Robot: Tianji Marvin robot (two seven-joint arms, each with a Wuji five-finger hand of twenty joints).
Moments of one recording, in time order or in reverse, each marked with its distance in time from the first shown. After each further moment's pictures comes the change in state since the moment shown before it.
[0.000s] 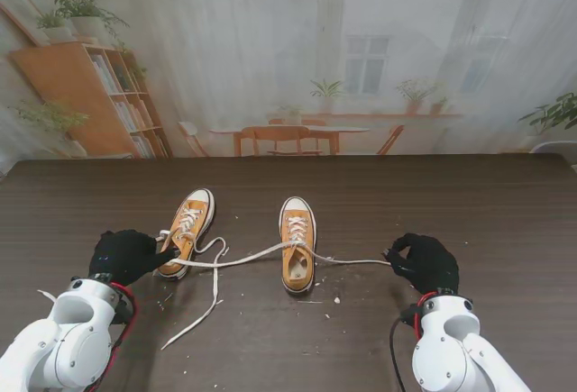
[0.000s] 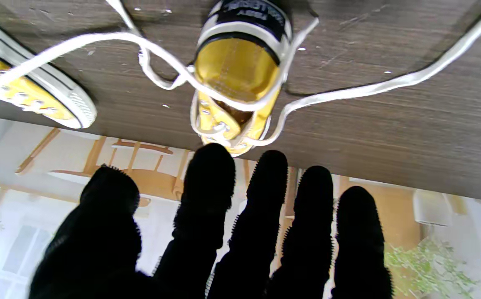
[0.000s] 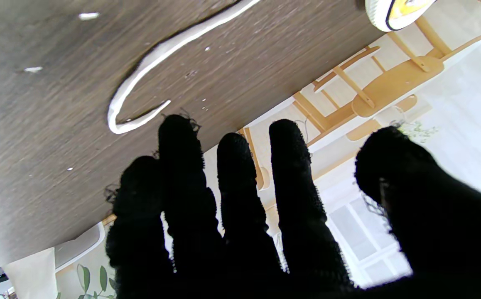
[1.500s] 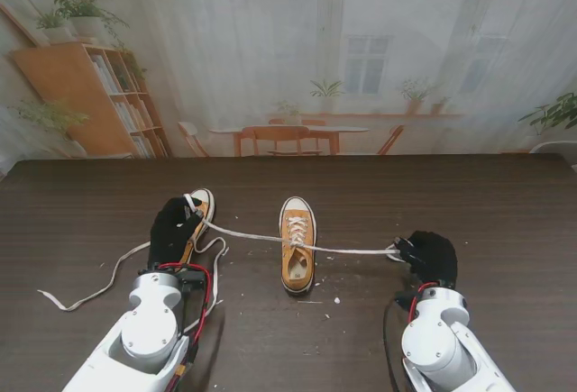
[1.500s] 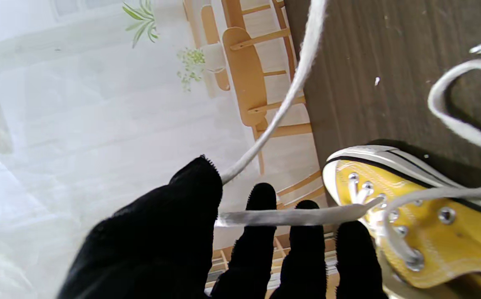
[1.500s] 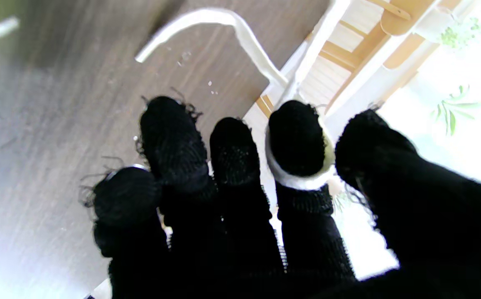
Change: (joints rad) left arm -0.252 -0.195 0.264 0.331 -0.944 -0.257 0.487; right arm 0.131 -0.086 -0.013 0.223 0.286 -0.122 -0.234; left_hand 0.259 -0.201 0.478 -0.114 -0.562 -0.066 -0.373 -0.135 -0.401 0.001 0.160 0.218 -0.372 -0.037 0.073 0.058 -0.318 -0.020 -0.066 0.034; right_hand 0.095 -0.143 0.122 -0.127 0.279 -0.037 0.412 0.249 0.320 -0.032 -0.001 0.060 0.330 -0.044 0.073 0.049 0.342 0.061 0.105 0.090
